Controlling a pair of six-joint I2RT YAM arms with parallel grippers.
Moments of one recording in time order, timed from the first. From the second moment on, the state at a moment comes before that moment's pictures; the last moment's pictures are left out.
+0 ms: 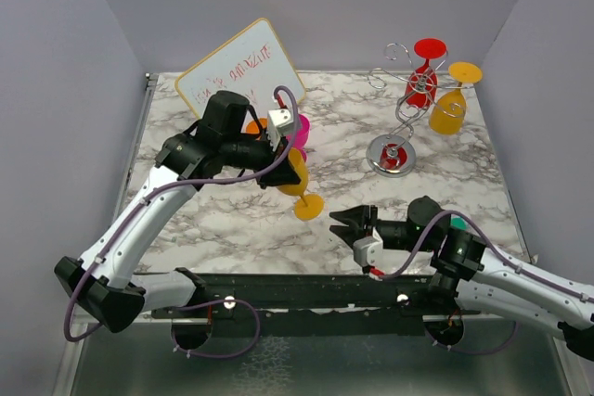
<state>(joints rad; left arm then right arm) -0.57 1.23 1.39 -0.82 0.82 0.15 1.02 0.66 0.51 -0.05 -0.40 -1.01</state>
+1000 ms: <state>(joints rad) -0.60 1.05 1.02 -0.68 -0.01 -0.15 1.02 0.68 0.67 -0.29 0.49 0.42</state>
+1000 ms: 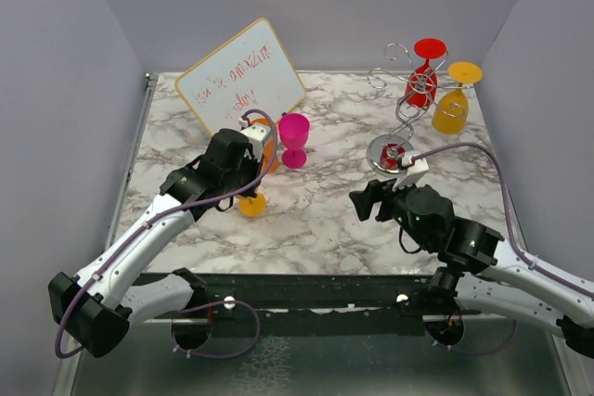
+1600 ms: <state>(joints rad) -0.60 1.15 1.00 -0.69 -0.19 -0.15 1.02 0.85 0.76 -0.61 0.64 0.58</state>
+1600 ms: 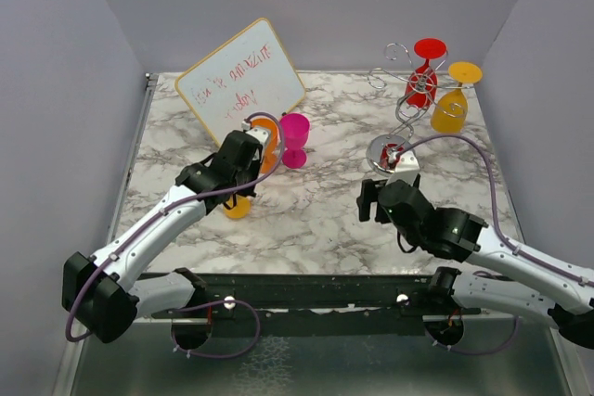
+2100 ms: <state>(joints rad) -0.60 1.15 0.96 -0.63 -0.19 -0.14 1.02 0.87 1.00 -0.64 0.64 0.48</state>
